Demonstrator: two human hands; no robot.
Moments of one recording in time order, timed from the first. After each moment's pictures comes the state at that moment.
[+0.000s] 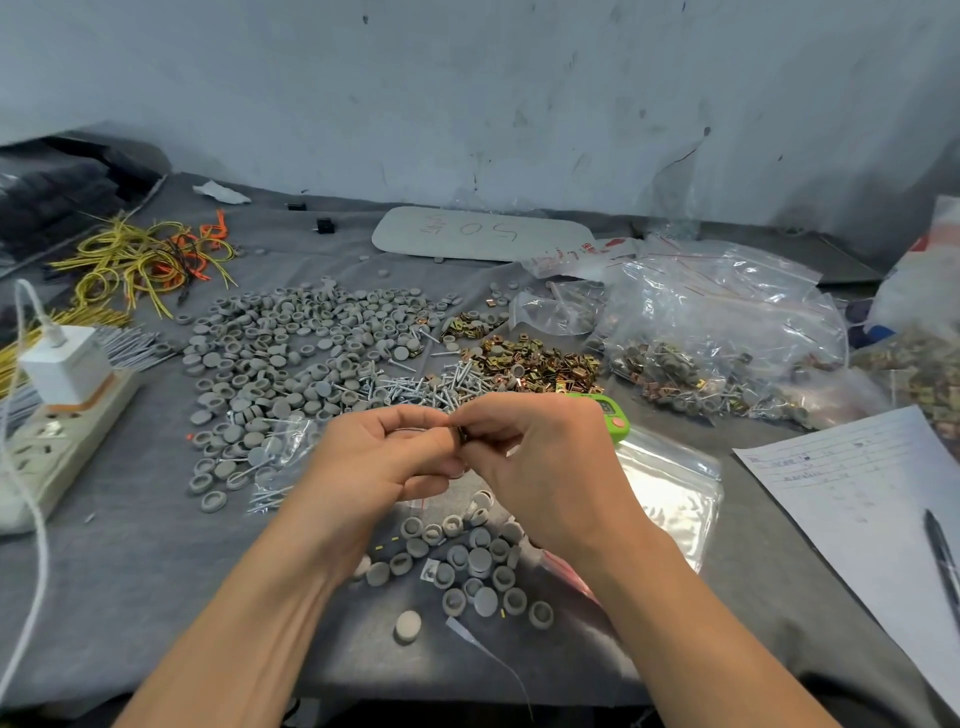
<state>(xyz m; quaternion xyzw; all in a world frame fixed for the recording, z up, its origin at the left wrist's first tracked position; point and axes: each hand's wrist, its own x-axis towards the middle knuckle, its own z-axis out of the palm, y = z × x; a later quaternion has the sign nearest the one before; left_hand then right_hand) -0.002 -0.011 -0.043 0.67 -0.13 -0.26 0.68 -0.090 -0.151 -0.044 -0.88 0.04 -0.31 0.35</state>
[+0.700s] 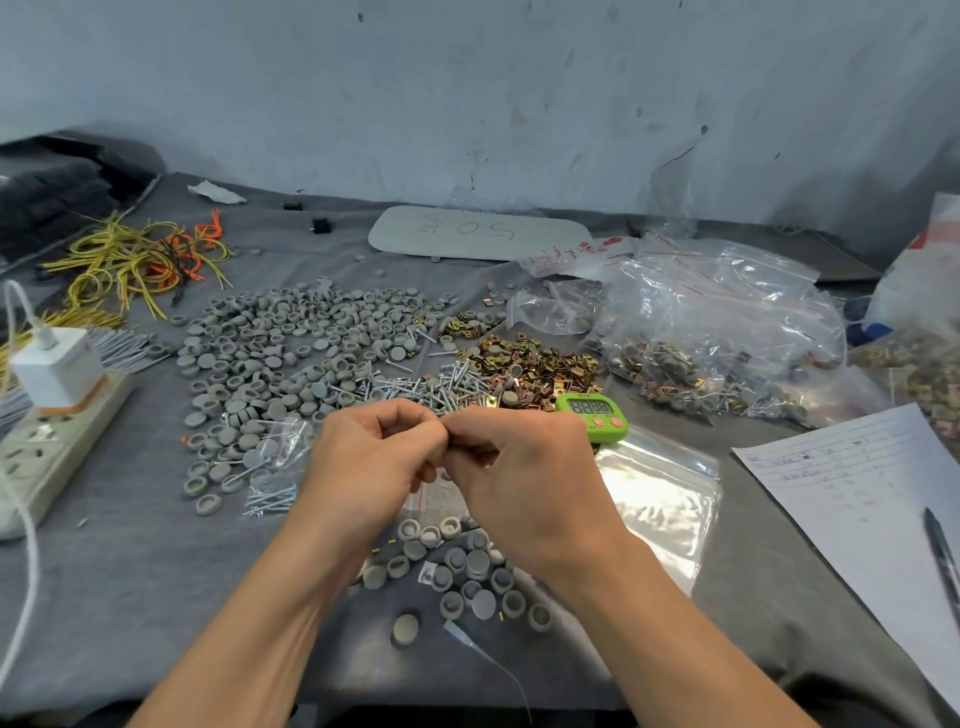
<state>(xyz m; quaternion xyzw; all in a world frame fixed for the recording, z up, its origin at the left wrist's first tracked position) -0.003 -0.017 -0.047 0.72 -0.19 -0.16 0.64 -0.092 -0.137 -0.044 -0.90 0.01 -0.32 0.31</state>
